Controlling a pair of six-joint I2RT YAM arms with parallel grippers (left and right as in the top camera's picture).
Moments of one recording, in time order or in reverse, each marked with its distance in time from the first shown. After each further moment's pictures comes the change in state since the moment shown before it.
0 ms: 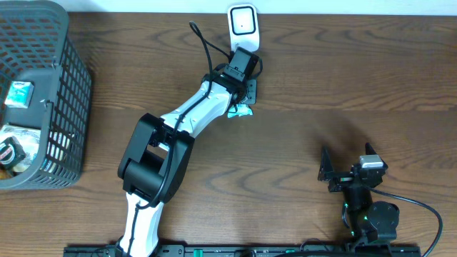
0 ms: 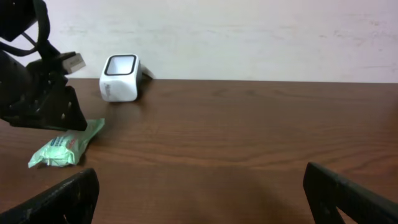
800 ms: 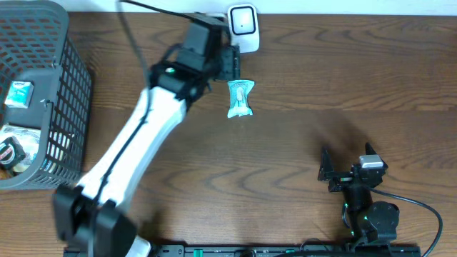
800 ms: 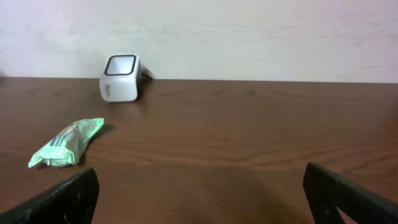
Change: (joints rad) left arm 0.107 -0.463 0.008 -0.132 0.006 0.059; right arm 0.000 0.000 0.000 0.000 0.000 0.000
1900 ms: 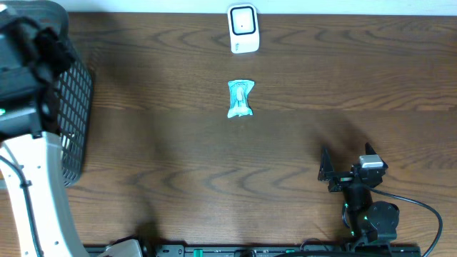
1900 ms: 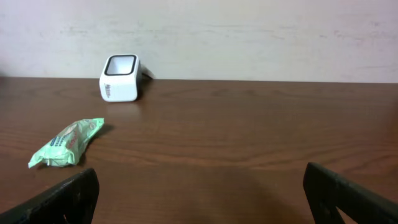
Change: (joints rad) left arm 0.740 -0.302 0.000 -0.123 -0.192 0.043; right arm 0.000 0.000 0.000 0.000 0.000 0.000
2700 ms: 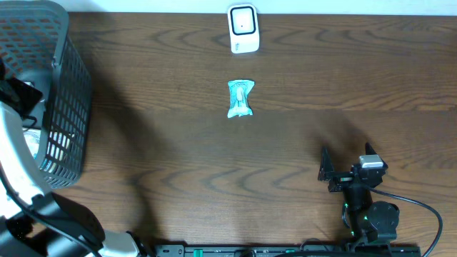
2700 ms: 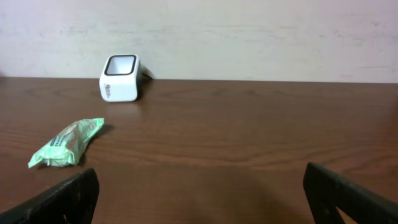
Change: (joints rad) left arm 0.284 0.289 -0.008 -0.248 0.000 -0.193; right arm 0.000 0.000 0.000 0.000 0.000 0.000
